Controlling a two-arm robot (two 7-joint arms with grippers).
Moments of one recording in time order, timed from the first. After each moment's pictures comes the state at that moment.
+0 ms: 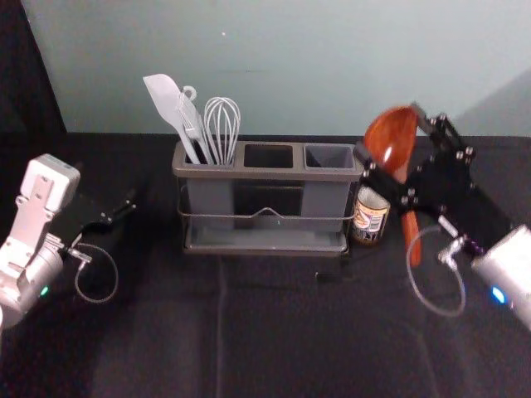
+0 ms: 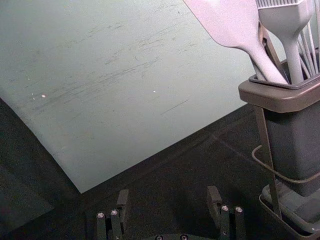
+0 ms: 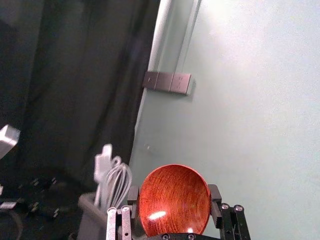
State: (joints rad) left arm -0.20 0.60 0.45 -1.41 -0.25 -0.12 0.03; right arm -0.06 0.36 -0.13 -1.83 0.18 -0.32 0.41
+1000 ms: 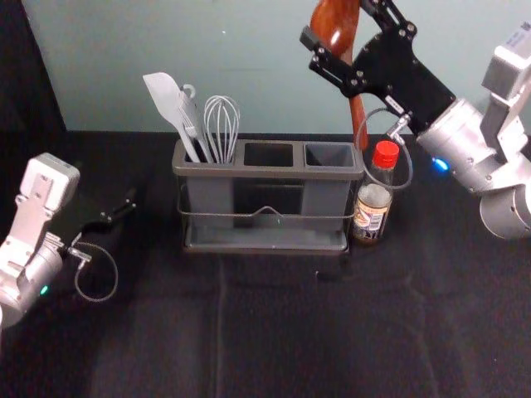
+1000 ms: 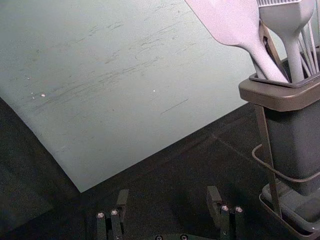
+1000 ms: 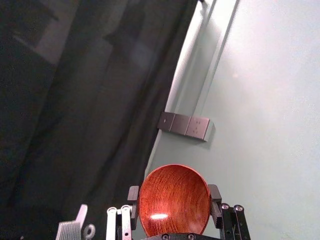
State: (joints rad) left arm -0.20 0.60 0.45 -1.41 -0.25 -0.12 0.03; right arm 0.45 0.30 -0.30 -1.41 0.28 -0.44 0.55
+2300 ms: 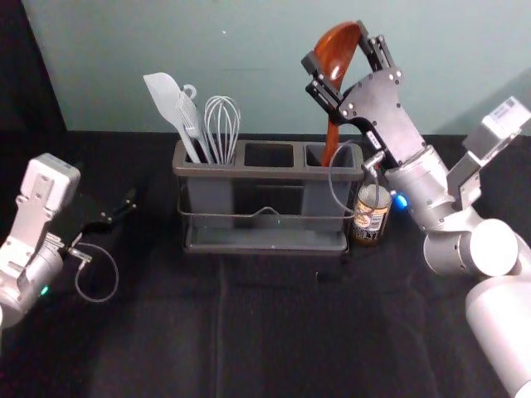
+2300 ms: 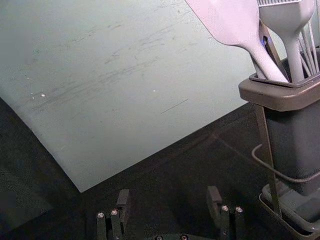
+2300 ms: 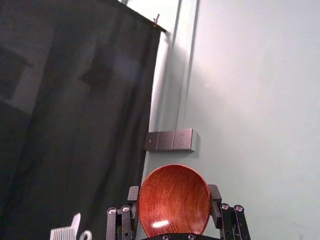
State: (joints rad) left arm -0.20 0.60 0.45 -1.41 -0.25 -0.12 0.03; right arm 0.50 0.12 -0.27 -1.04 0.45 -0.77 0.68
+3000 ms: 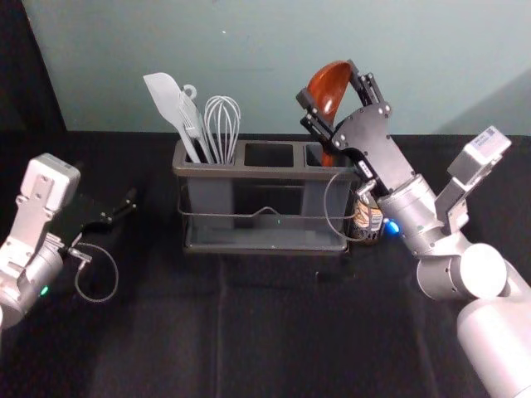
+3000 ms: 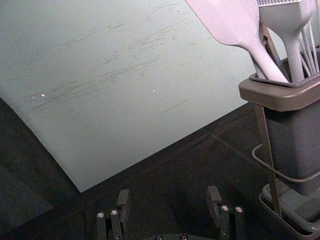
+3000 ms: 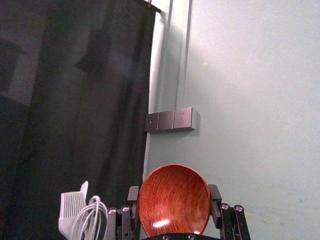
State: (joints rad) left arm -0.20 0.60 0.45 -1.41 -0.25 -0.12 0.03; right arm 0.48 0.09 -0.25 -0.95 0.45 -0.78 0.71
